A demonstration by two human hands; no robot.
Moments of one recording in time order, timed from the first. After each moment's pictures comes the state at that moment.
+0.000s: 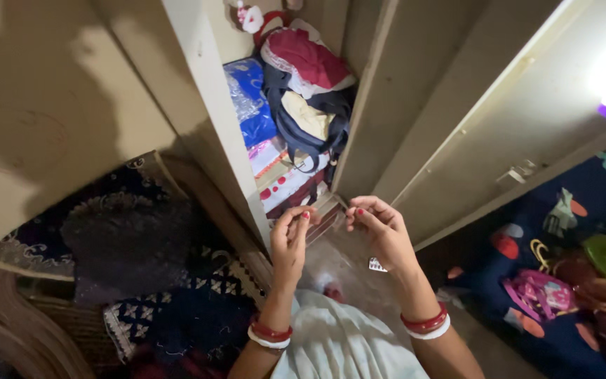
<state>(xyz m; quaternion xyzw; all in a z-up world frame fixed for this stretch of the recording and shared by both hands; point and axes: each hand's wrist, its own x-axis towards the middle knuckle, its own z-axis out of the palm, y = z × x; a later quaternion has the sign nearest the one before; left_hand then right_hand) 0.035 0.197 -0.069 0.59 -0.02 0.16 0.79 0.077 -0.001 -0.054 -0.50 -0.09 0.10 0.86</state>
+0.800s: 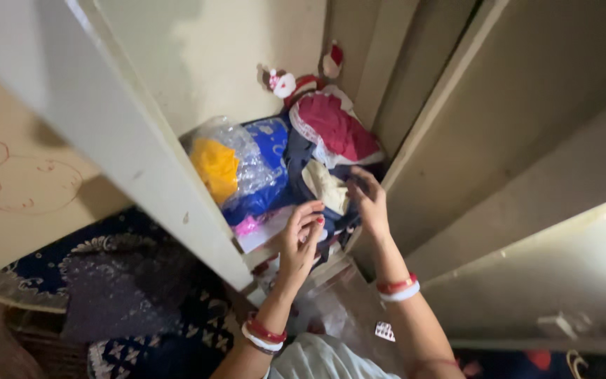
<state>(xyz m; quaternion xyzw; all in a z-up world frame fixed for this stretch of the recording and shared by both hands) 0.218 0.213 -0.070 0.63 -0.05 0.22 0.74 0.374 0.055 -0.120 -0.65 -0.13 -0.02 0.75</state>
